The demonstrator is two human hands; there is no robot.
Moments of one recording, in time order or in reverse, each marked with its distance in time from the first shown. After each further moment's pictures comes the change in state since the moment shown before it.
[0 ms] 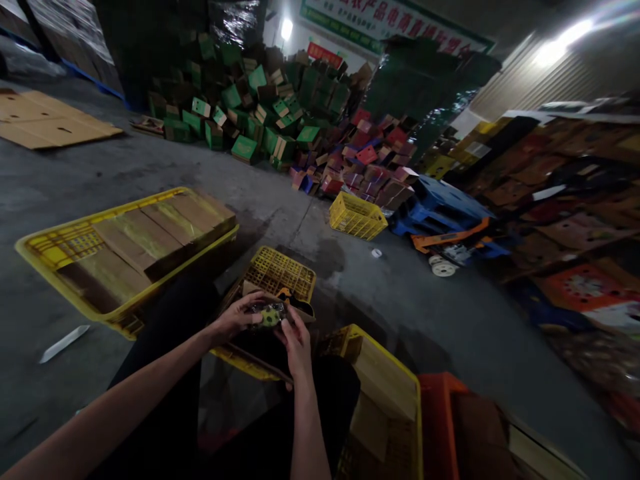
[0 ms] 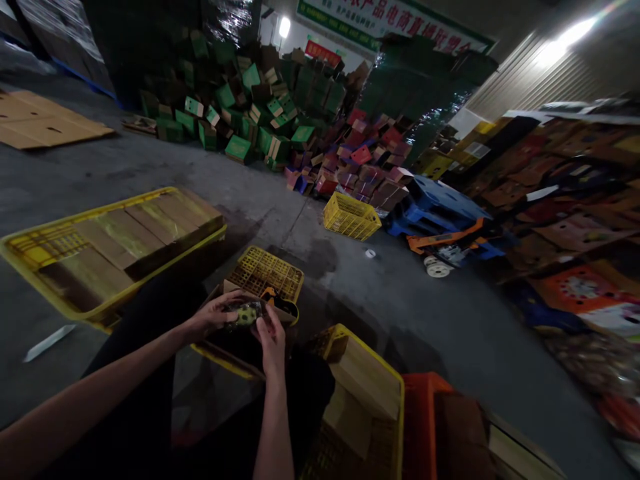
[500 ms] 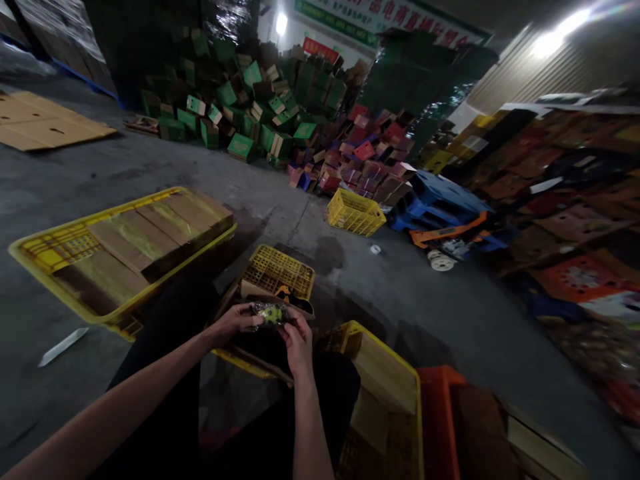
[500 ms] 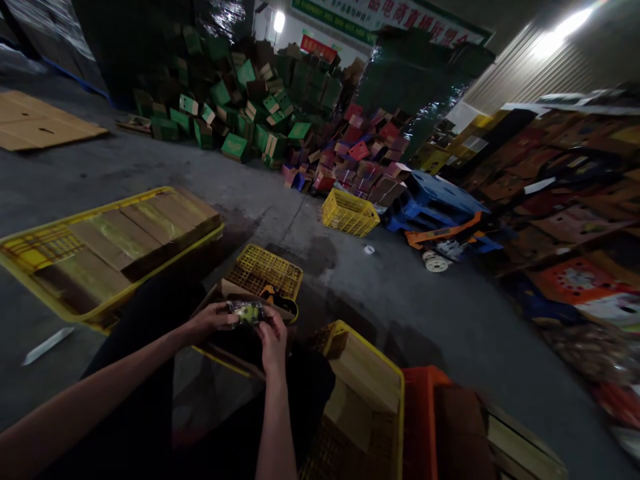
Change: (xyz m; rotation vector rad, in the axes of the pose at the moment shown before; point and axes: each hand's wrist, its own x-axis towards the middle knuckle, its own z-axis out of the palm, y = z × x) left_hand -0.004 -0.003 -0.001 0.183 -0.036 -0.134; right_hand 0.004 0.005 -0.003 0.047 0.029 -0.055
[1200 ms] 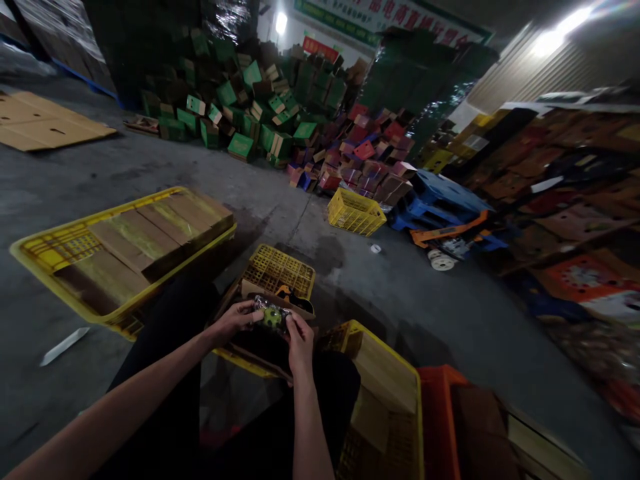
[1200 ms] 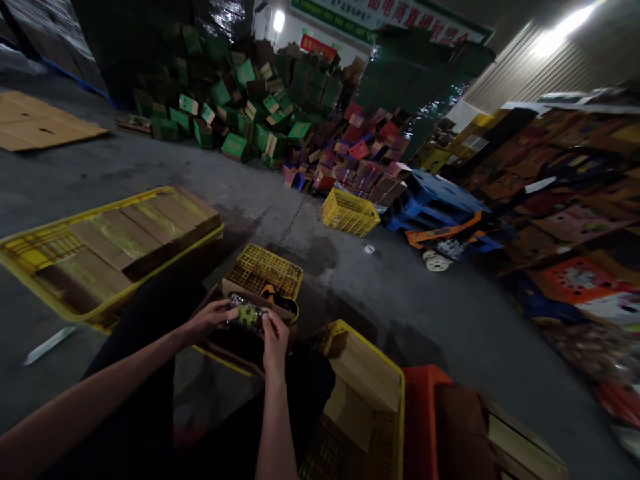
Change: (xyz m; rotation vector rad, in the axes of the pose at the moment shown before) left_hand 0.000 0.002 0.002 0.035 0.040 0.033; right_hand 0.003 0.009 -0.007 -0.164 0.133 0.015
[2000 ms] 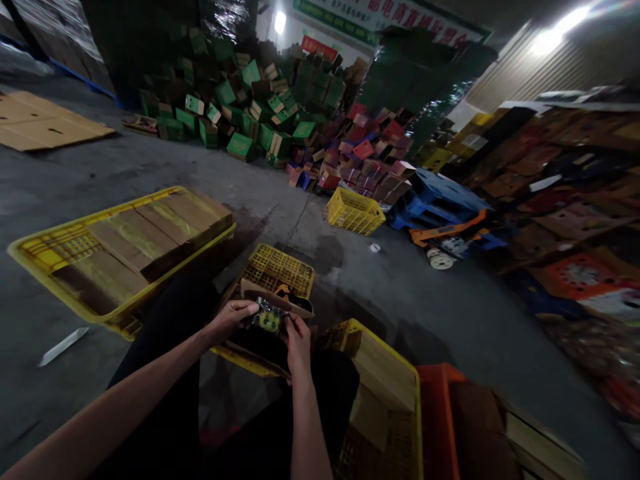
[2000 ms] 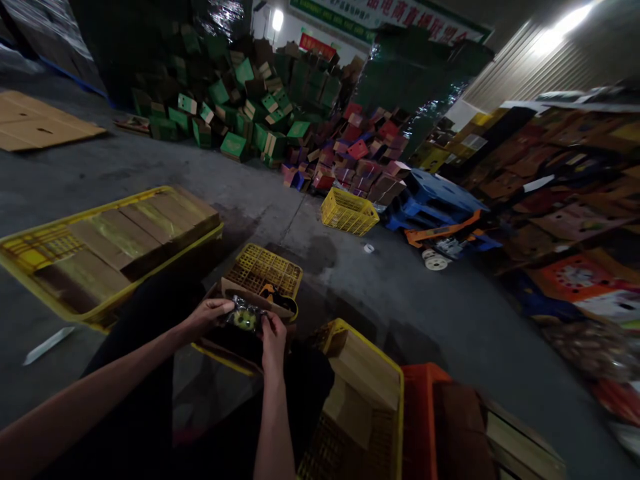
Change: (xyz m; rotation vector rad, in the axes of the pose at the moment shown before) left_hand -0.003 0.001 0.002 0.018 0.091 0.100; right_hand 0.002 0.008 0.000 0.042 0.019 0.094
